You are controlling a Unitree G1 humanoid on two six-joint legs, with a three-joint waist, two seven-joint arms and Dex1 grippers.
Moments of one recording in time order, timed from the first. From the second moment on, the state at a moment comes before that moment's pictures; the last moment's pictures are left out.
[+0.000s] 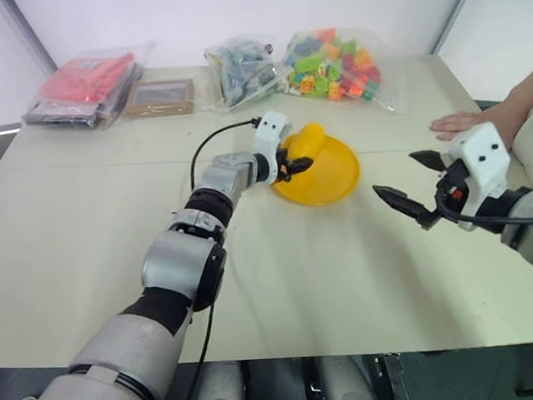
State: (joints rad) left arm -1.26 0.02 -0.03 1.26 -0.09 0.22 -0.66; right arm -0.14 -0.84 -0.37 -0.67 0.63 0.92 0.47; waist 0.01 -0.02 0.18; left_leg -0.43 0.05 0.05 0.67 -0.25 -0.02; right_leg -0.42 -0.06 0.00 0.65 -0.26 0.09
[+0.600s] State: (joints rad) left arm -1.05 0.24 0.05 0.67 -0.17 0.33 -0.85; right arm -0.15 -0.87 -0.31 -0.59 0.58 0.85 0.53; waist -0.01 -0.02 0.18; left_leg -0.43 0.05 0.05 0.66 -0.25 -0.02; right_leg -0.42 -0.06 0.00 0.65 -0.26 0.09
